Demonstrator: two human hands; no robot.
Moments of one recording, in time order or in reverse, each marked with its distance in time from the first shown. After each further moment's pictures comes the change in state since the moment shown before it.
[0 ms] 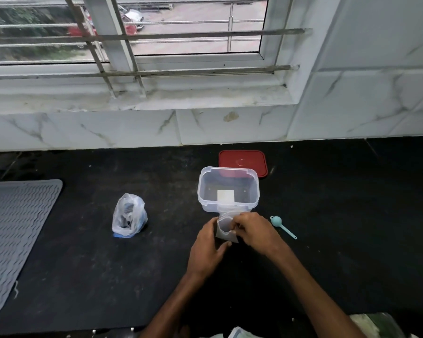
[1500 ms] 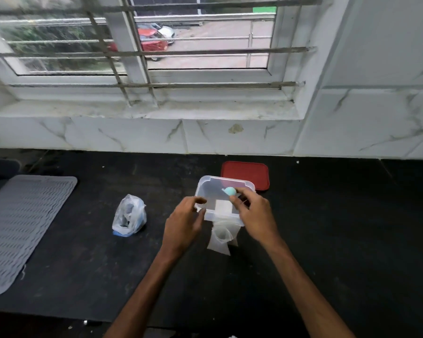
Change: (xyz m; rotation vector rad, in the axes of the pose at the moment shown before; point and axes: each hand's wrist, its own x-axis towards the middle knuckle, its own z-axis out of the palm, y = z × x) left_hand 0.027 0.054 -0.065 0.214 0.340 0.206; right_hand 0.018 -0.007 -0.048 0.599 0.370 -0.123
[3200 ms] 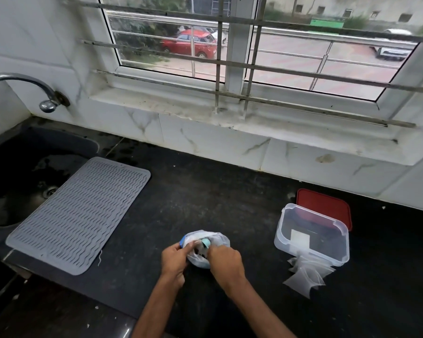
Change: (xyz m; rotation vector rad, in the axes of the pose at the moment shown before) left_hand -0.050 -0.202 -0.083 -1.069 0.384 -1.020; right_hand -0.013 -0.053 0.278 -0.928 -0.586 -0.152
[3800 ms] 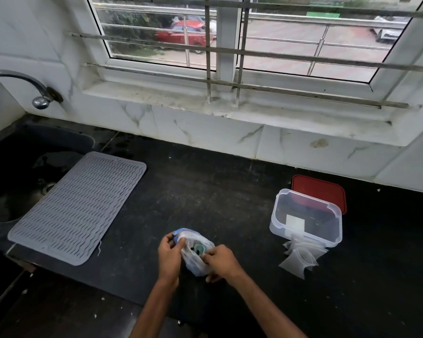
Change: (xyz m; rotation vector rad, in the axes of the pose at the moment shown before) left_hand -0.016 -0.018 -0.014 0.145 0.063 0.184; right_hand -0.017 0.009 0.025 0.923 -0.297 0.346
